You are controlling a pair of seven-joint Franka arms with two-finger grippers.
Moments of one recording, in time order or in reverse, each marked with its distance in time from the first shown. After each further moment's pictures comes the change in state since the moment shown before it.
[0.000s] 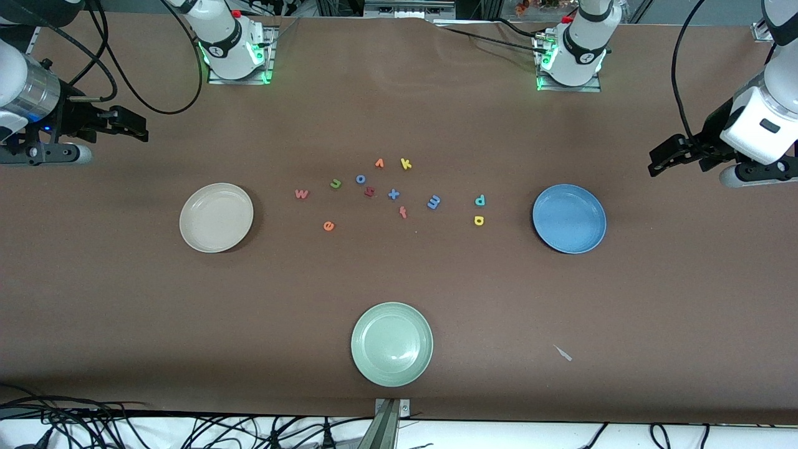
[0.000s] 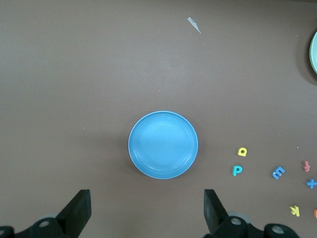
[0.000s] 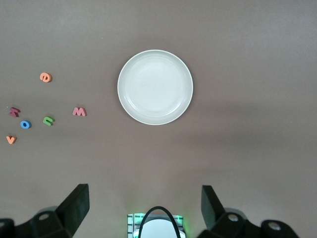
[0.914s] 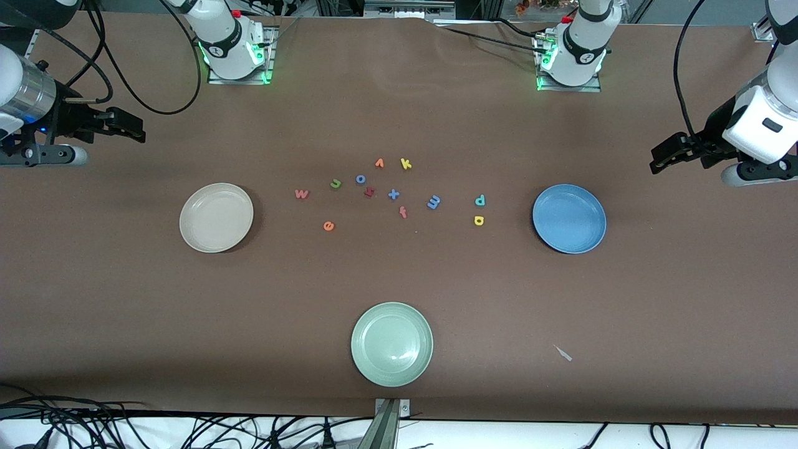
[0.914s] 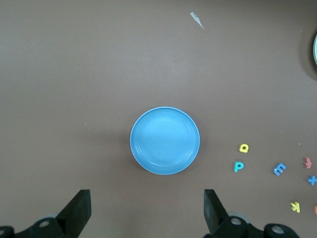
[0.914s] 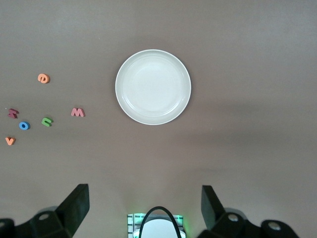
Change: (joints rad) left arm 0.002 0.000 0.003 0.007 0.000 -0.024 0.001; right arm 0.000 0.002 -0.012 0.000 0.001 0.000 -0.001
